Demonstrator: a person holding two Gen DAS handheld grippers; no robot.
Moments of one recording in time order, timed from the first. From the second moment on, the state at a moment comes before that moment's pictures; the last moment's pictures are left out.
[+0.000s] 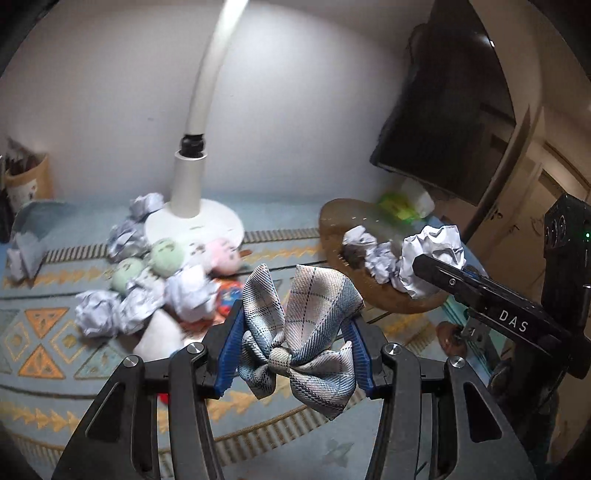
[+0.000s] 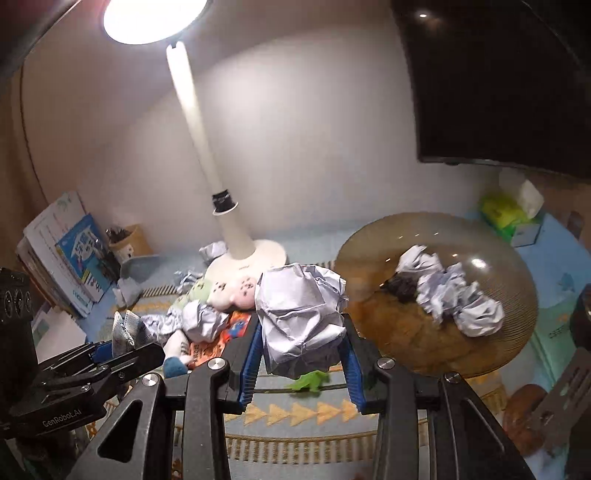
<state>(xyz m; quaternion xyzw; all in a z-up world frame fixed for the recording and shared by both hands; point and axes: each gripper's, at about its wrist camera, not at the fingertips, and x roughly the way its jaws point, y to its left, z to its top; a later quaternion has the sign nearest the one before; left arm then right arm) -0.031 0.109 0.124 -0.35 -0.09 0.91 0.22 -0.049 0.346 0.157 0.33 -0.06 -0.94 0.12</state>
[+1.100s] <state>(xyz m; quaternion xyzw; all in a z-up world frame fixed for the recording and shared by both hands) -0.117 0.225 0.128 -0.36 -0.08 0.88 0.29 -0.095 0.459 0.147 0.38 -0.14 -0.92 0.02</state>
